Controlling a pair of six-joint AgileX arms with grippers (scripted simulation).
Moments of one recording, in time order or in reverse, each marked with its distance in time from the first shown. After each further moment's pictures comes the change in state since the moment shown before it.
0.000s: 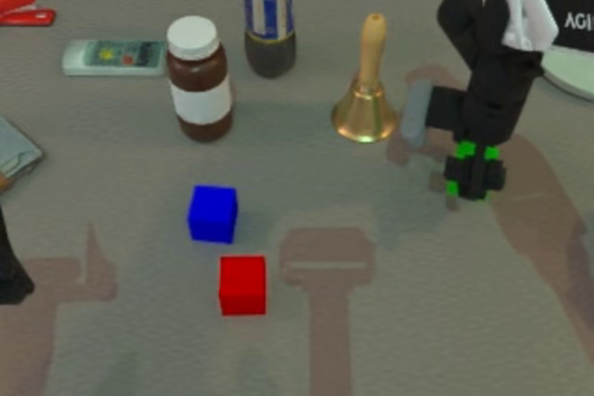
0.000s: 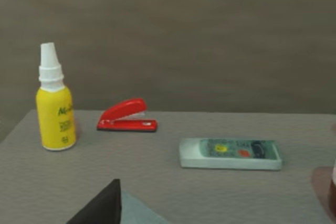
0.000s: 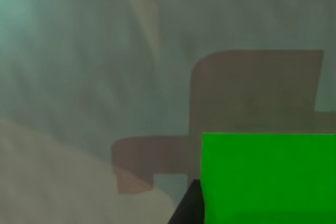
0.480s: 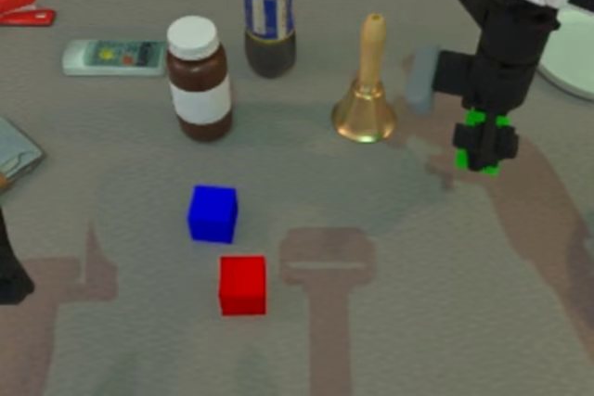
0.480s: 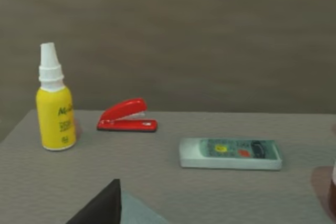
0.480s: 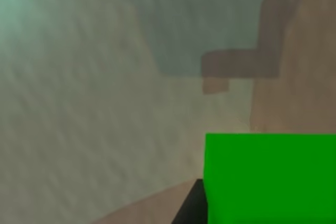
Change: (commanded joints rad) left arm 0.000 0.000 0.000 0.000 0.000 0.000; right arm 0.005 -0.062 0.133 -0.205 -0.001 0.001
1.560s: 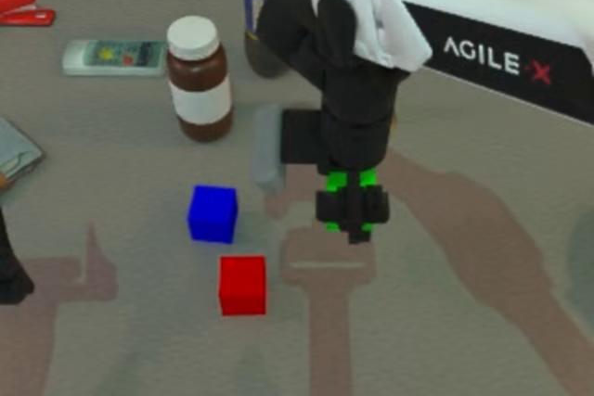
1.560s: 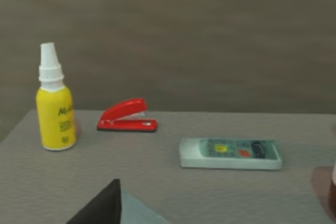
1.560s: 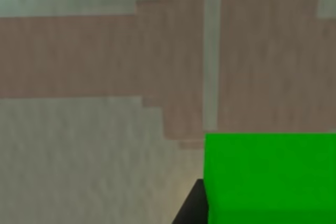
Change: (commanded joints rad) left arm 0.000 0.000 0.000 0.000 0.000 0.000; right arm 0.400 -0.075 0.001 -0.068 -0.005 0.144
